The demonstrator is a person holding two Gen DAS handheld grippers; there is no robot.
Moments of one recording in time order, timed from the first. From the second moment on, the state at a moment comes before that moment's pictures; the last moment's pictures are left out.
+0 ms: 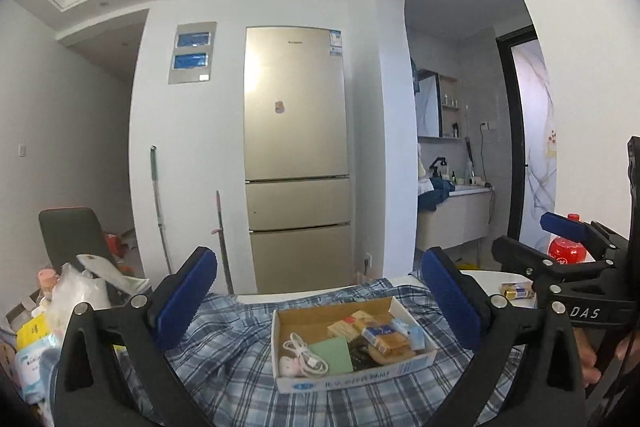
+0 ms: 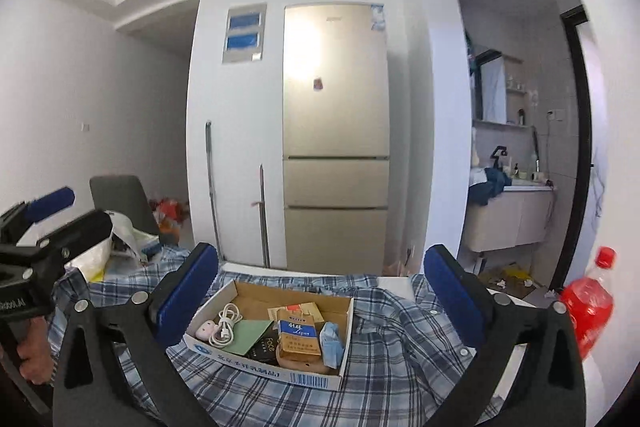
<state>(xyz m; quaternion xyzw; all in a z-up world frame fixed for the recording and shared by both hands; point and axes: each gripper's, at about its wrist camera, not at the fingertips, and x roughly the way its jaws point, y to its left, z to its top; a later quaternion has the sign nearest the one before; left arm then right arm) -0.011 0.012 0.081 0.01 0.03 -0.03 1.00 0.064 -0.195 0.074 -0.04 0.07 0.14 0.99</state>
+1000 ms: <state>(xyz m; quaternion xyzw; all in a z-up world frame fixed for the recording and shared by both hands) -0.030 0.002 -0.003 0.03 0.05 -0.03 1.00 0.027 -0.213 0.000 -0.04 0.06 0.14 0.99</state>
